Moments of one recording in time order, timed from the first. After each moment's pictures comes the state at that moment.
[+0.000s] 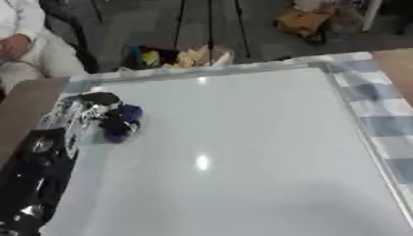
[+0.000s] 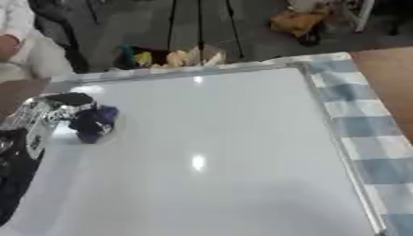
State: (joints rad) left arm -0.97 0.38 0.10 -0.91 -1.36 -0.09 -0.66; right arm -0.05 -0.40 -0.06 -1.99 -0.15 -0.87 -0.12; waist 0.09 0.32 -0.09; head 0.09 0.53
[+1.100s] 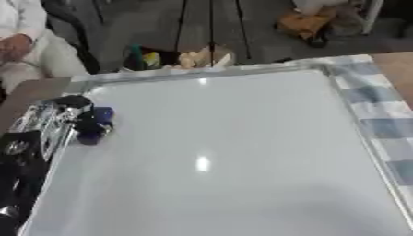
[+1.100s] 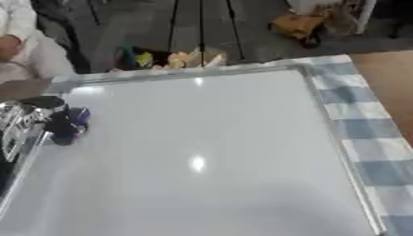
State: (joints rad) left arm -0.96 0.46 0.13 -0.83 -1.40 -0.04 -0.60; right arm -0.04 -0.40 -0.07 -1.99 -0.15 -0.88 -0.13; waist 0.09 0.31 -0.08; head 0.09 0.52
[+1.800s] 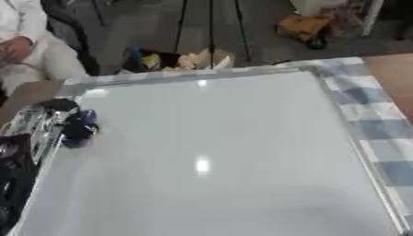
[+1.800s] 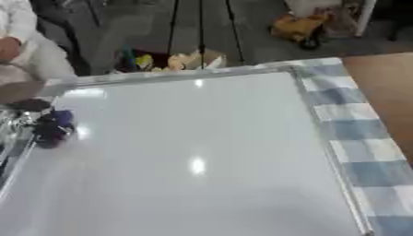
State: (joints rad) left arm -0.96 0.48 0.16 -0.79 -1.43 0.02 -0.55; right arm -0.04 -0.40 -0.07 -1.99 -0.15 -0.88 -0.13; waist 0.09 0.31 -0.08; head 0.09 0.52
